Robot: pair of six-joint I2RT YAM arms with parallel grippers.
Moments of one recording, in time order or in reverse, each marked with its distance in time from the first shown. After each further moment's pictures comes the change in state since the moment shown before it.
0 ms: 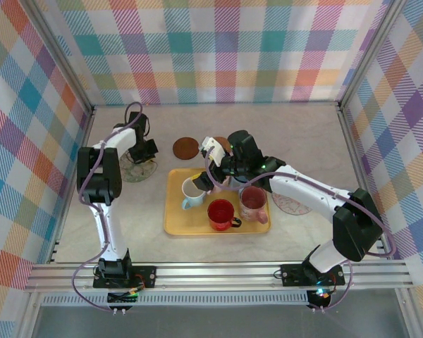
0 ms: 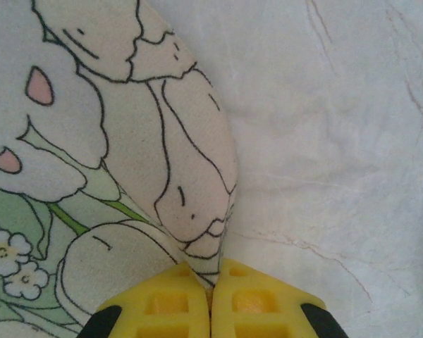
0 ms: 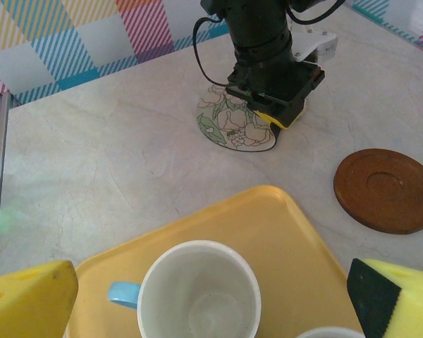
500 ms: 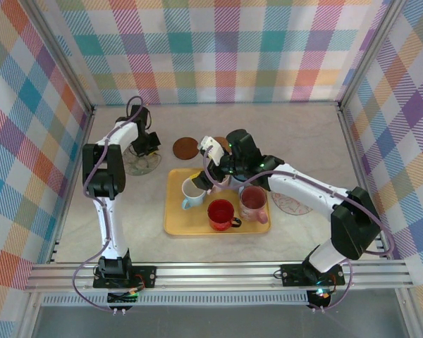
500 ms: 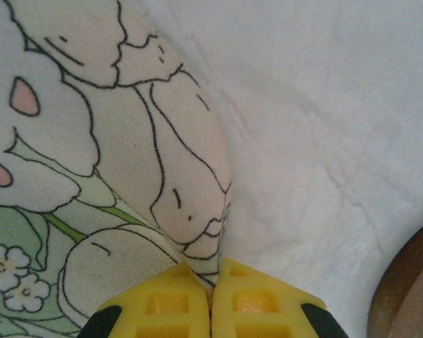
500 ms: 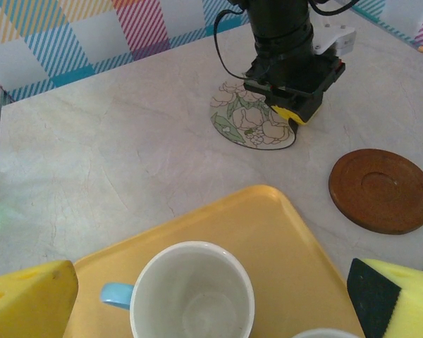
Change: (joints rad) left arm 0.000 0.112 0.183 -0.040 0.051 -0.017; right arm 0.000 0.020 0.020 -0.013 0.010 -0.022
